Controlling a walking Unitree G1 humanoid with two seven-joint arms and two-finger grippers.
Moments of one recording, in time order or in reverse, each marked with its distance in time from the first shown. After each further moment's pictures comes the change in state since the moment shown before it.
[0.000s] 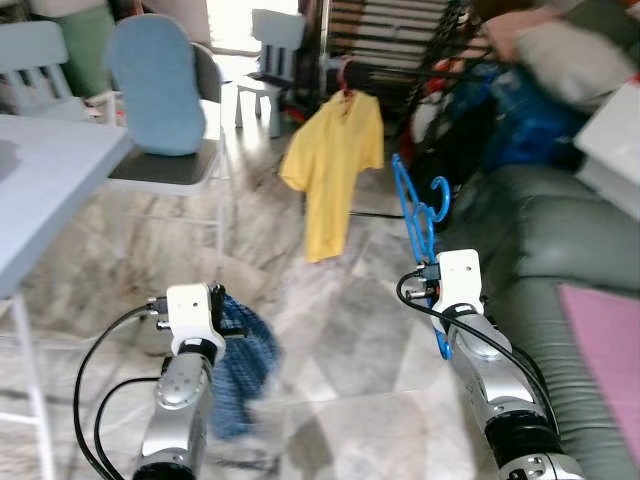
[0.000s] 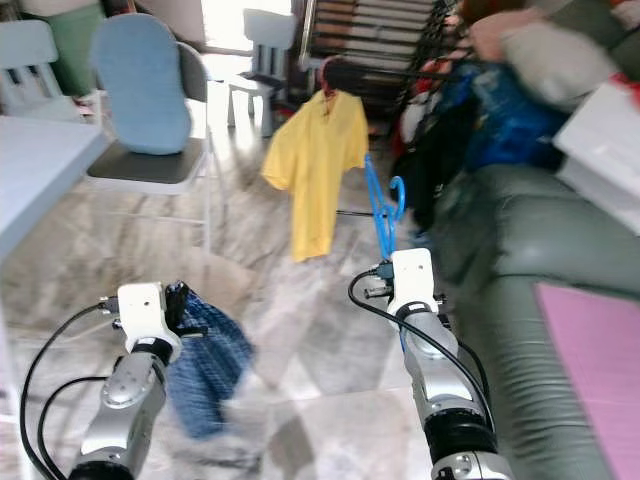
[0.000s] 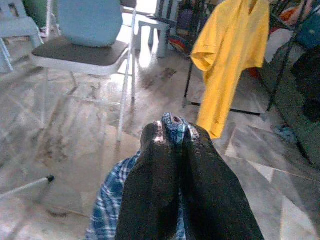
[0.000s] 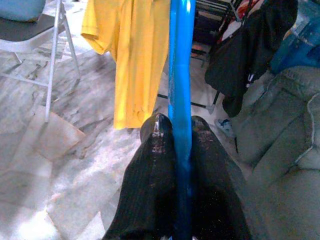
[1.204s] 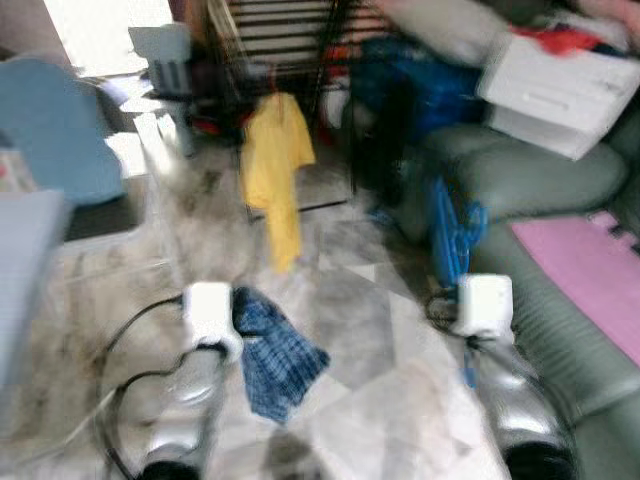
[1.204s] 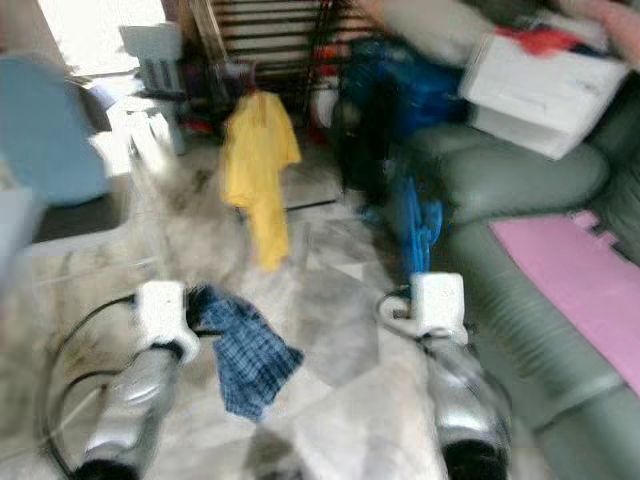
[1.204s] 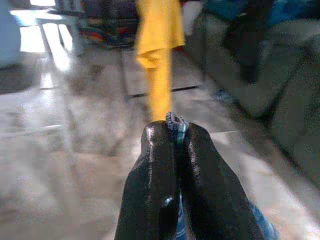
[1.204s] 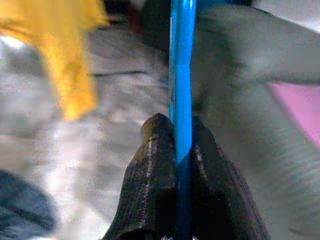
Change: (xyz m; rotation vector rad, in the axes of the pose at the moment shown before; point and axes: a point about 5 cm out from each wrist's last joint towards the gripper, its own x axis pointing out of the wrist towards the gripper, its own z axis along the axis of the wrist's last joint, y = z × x) left arm -0.001 -0.011 -0.004 0.017 0.049 -0.085; right arm -0.019 -0.004 -0.022 0.032 0.041 -0.060
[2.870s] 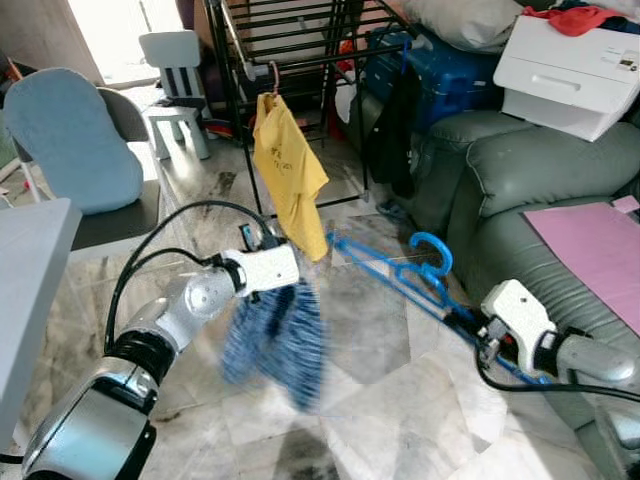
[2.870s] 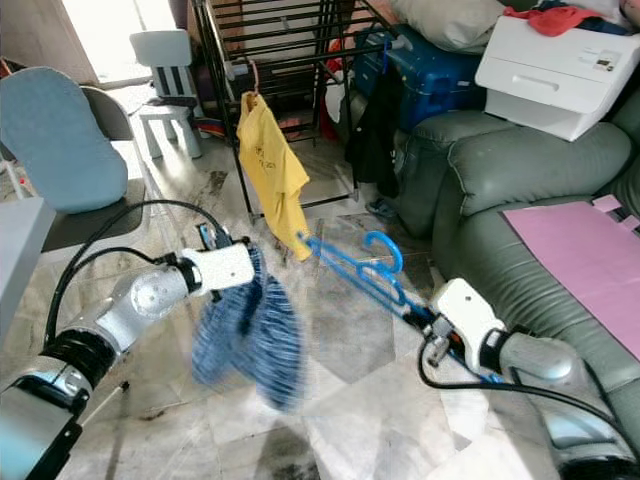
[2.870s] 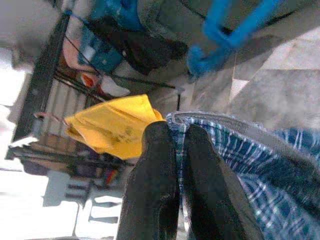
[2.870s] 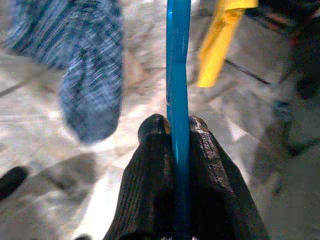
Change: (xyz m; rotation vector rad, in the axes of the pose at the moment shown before) left arm 0.064 -0.021 0.076 1.200 -0.207 -0.553; right arm -0.047 -0.069 0.032 -0.425 0.128 0.725
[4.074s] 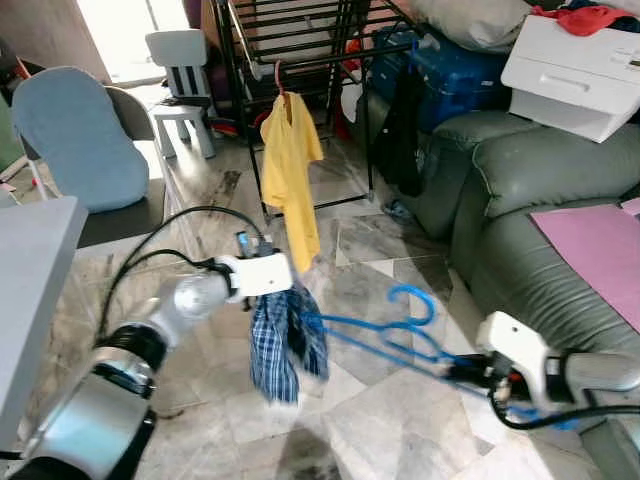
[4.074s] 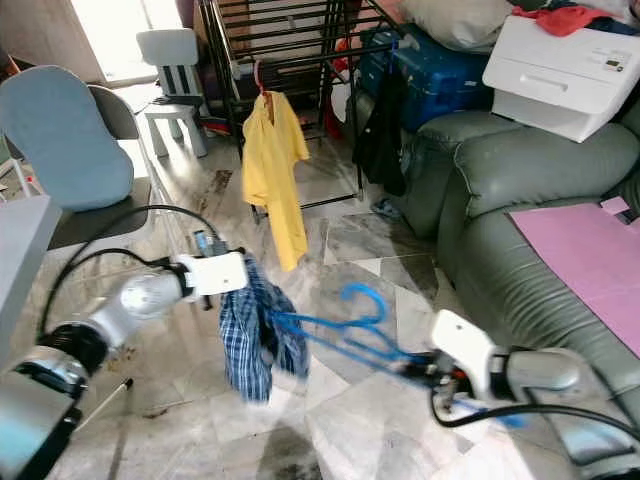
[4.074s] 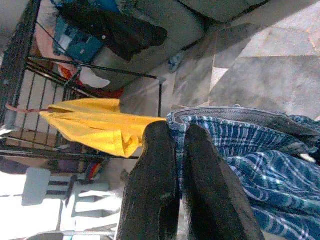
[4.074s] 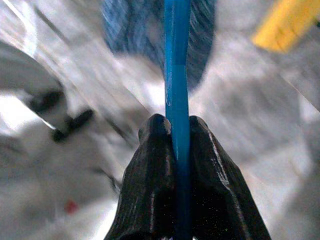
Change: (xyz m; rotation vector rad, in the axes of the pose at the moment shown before) left arm -0.008 0.001 -0.018 -0.025 0.032 -0.096; right arm -0.013 0.010 -0.020 -0.028 0.230 0.201
